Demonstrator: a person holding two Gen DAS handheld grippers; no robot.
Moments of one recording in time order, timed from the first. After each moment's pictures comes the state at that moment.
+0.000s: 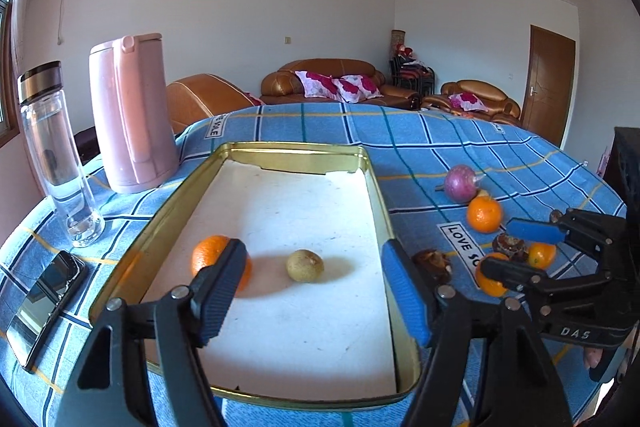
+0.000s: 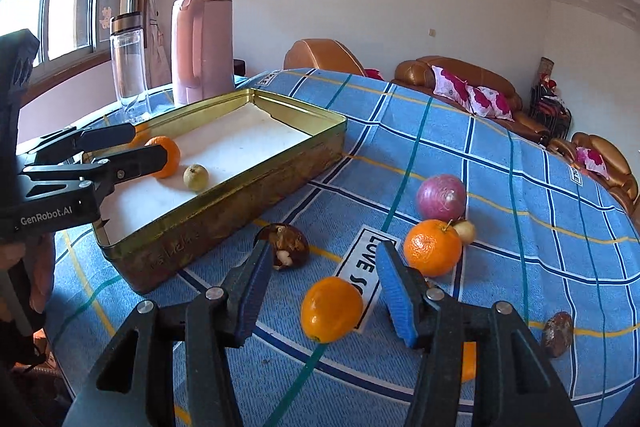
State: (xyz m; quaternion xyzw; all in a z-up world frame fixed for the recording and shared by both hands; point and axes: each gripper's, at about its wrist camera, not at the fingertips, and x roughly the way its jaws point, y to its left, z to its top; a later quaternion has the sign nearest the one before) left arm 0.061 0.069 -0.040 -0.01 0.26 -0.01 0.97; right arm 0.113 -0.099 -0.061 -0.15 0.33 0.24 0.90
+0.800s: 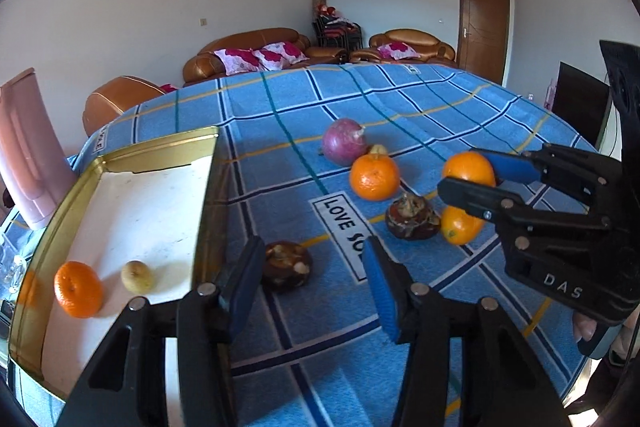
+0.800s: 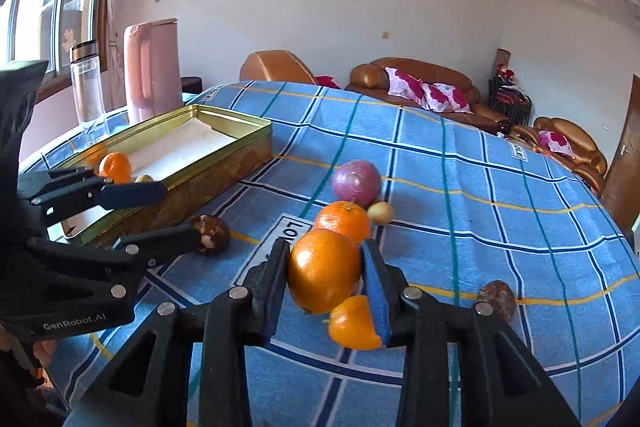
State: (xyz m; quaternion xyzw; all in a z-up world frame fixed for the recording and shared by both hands) left arm 0.089 -0.037 -0.052 0.07 0.32 -0.13 0.94; right arm 0.104 -0.171 -0.045 -0.10 0.28 0.15 0.94
